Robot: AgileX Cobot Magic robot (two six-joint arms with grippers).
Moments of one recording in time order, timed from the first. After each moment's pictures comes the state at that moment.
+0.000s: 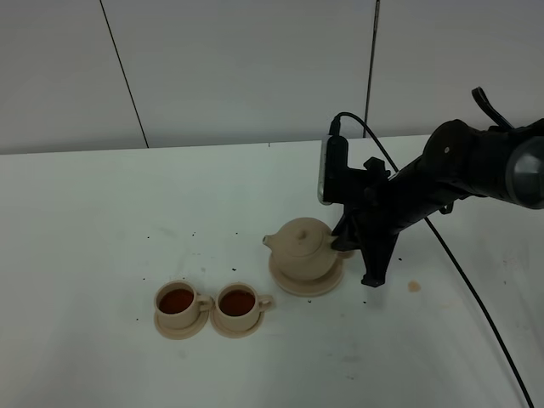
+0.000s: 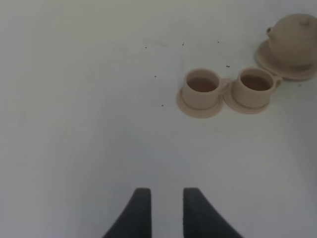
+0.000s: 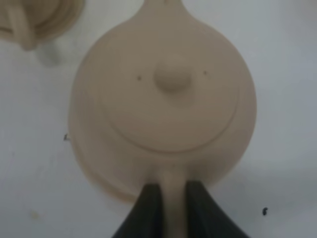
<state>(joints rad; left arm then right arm) 0.01 -0.01 -0.51 -0.09 1.05 0.10 0.40 2.06 -1.42 0.64 0.59 -1.63</state>
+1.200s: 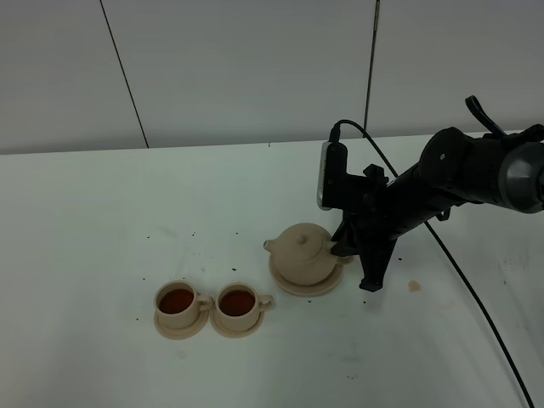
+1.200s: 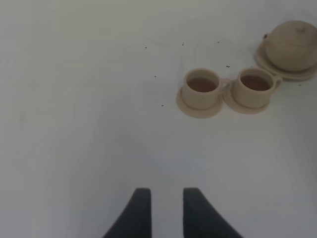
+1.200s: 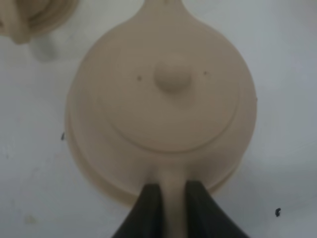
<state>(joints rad) 0.01 -0.01 -0.51 -0.09 1.05 0.10 0.40 2.09 -1.42 0.66 0.57 -1.63</state>
